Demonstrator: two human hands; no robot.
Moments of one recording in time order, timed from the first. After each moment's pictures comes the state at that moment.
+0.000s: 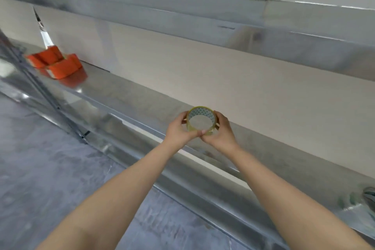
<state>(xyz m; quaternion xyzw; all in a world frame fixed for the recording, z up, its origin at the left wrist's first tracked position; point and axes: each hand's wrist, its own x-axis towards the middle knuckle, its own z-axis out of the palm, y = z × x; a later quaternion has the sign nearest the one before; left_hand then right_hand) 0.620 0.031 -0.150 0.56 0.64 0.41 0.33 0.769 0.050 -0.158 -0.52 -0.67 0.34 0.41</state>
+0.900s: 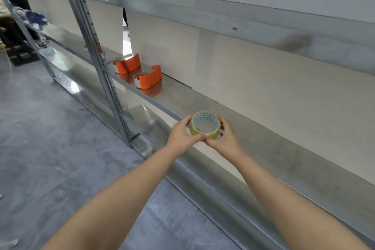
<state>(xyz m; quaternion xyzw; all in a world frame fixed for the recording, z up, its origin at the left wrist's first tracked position) 0.251 0.047 -0.146 0.52 0.67 0.45 0.30 0.401 0.088 -0.149 -0.44 -0.70 0.39 0.40</state>
